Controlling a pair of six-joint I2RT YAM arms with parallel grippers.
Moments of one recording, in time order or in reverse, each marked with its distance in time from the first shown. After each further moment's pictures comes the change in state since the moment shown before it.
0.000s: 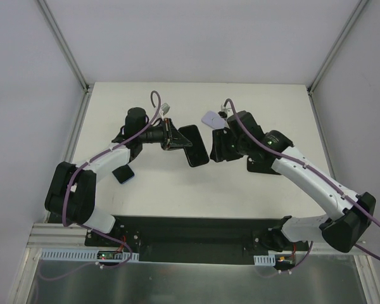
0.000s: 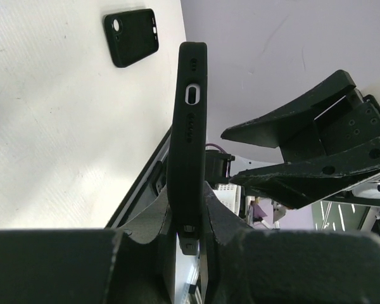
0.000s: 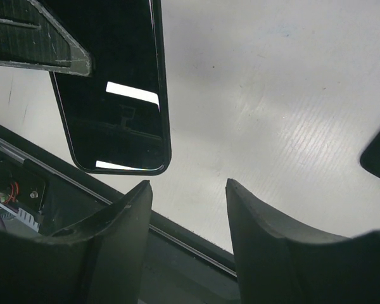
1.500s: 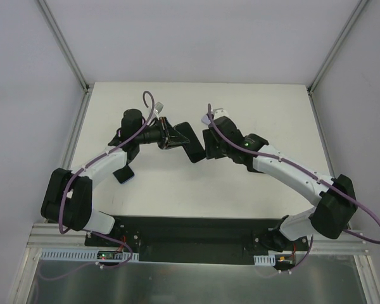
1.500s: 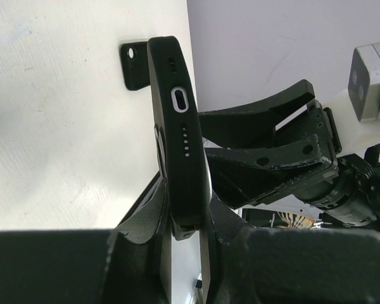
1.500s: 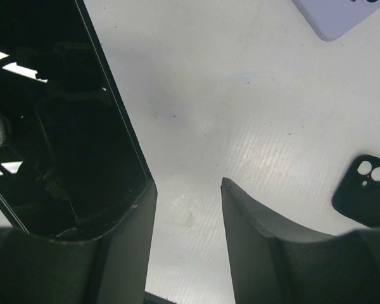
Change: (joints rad) left arm 0.009 -0.060 -0.034 0.018 -0.092 -0.050; right arm 0.081 0.158 -0.061 0.207 0.276 -0.026
